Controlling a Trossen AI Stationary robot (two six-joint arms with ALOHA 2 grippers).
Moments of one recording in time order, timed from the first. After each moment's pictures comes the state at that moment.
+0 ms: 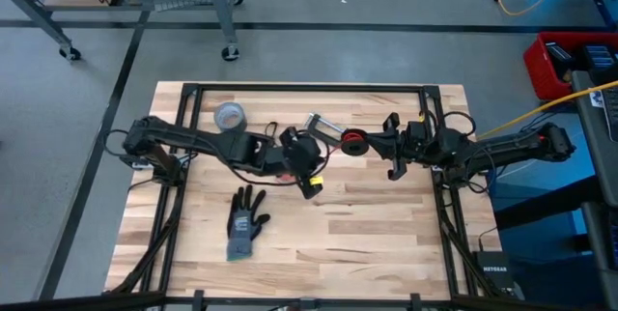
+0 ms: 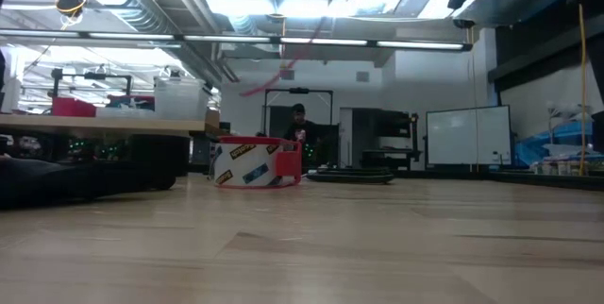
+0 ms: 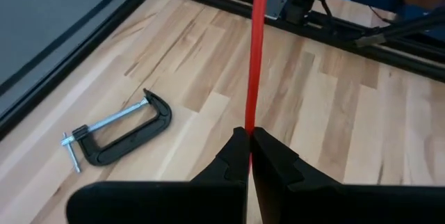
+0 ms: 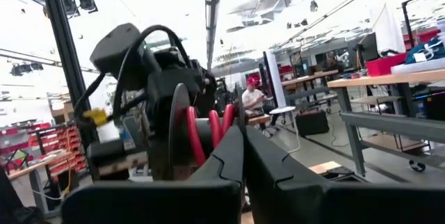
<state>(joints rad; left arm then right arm) -0.18 1.73 1.69 -0.69 -0.46 -0.43 0.07 0.85 0.38 0.84 0.17 0.20</state>
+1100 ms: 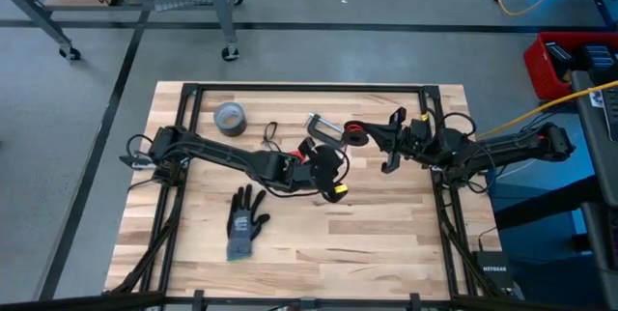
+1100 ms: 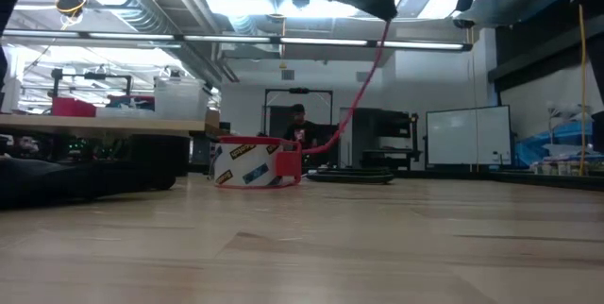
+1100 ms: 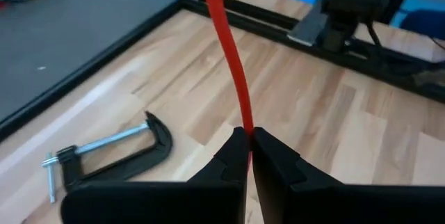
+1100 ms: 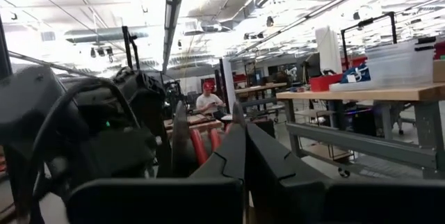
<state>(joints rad) -0.20 1.95 1.69 -0.43 -0.65 -0.46 0.07 0.85 0.38 0.85 0.34 0.05</state>
